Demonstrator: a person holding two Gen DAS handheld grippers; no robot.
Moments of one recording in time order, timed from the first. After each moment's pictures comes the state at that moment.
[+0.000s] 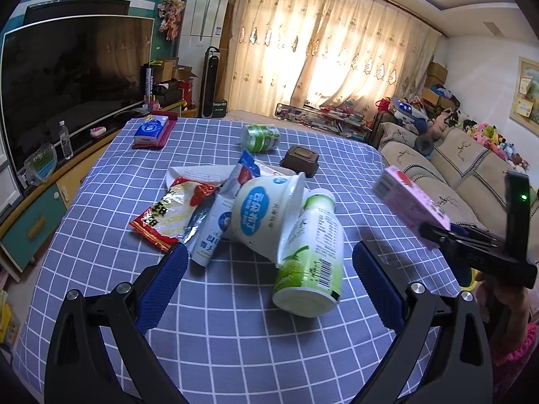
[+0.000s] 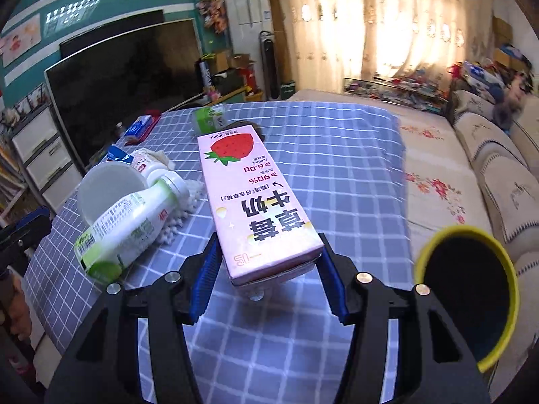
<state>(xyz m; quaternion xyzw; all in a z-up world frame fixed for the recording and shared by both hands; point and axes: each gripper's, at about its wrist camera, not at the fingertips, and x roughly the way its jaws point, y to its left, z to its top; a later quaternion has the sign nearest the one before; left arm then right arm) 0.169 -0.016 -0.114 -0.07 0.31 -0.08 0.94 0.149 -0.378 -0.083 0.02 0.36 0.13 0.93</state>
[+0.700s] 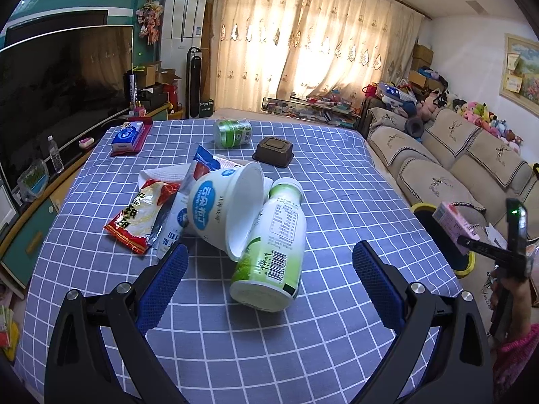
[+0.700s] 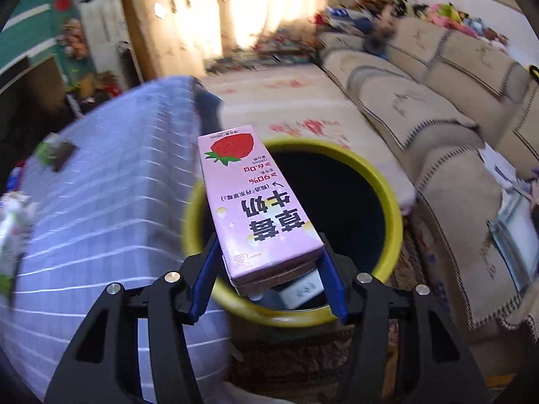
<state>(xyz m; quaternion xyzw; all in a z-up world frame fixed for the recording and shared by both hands) 0.165 -0.057 -0.112 -0.03 0.32 -0.10 0.94 0.125 -0.556 -0.149 0.10 0.42 -0.14 0.89</state>
